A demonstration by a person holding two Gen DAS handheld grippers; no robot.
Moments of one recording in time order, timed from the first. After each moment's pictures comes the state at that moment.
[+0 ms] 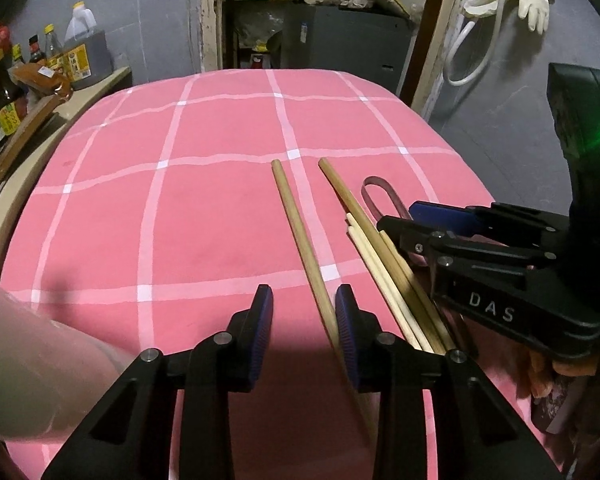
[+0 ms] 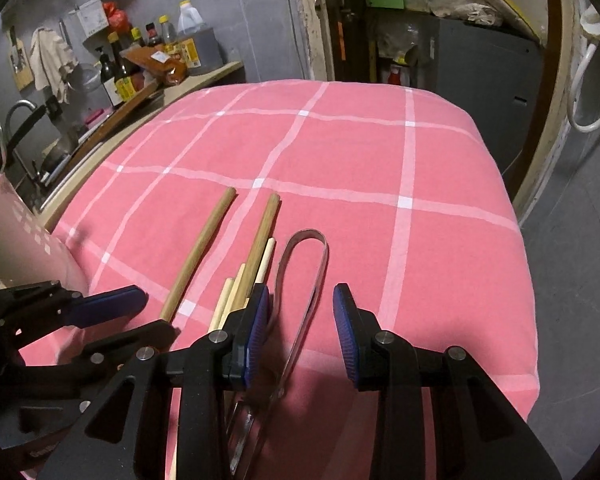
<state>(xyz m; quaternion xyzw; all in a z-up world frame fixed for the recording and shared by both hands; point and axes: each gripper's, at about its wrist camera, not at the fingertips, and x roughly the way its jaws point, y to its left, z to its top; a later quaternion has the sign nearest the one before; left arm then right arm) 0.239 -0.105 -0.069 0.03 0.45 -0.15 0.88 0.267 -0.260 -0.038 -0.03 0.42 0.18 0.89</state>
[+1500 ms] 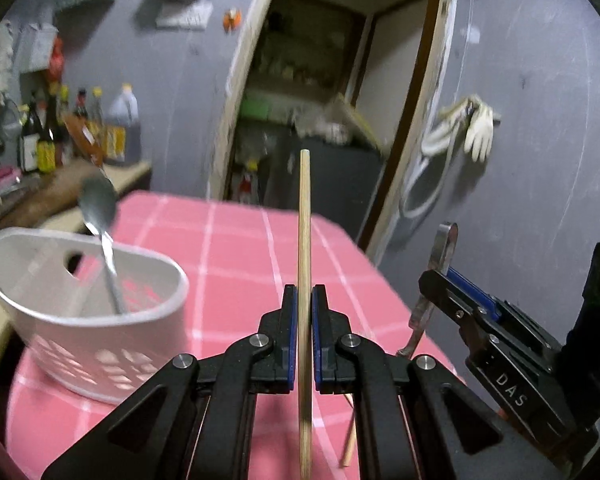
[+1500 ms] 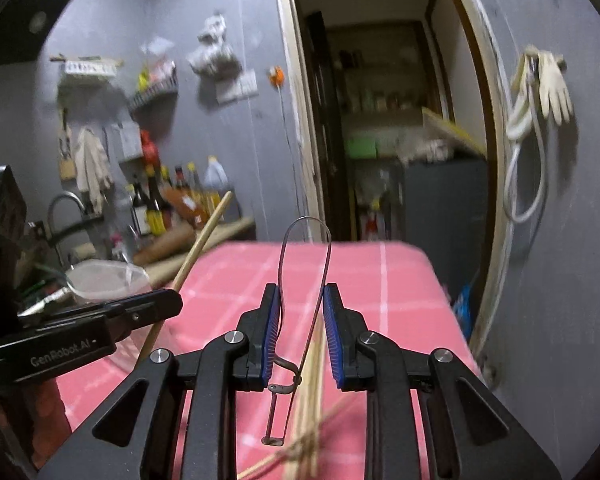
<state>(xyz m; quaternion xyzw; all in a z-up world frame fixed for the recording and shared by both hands) 0.129 -0.057 0.042 -0.08 0.22 -0.18 0.96 0.109 -0.247 0.058 0.03 0.12 0.15 0.98</state>
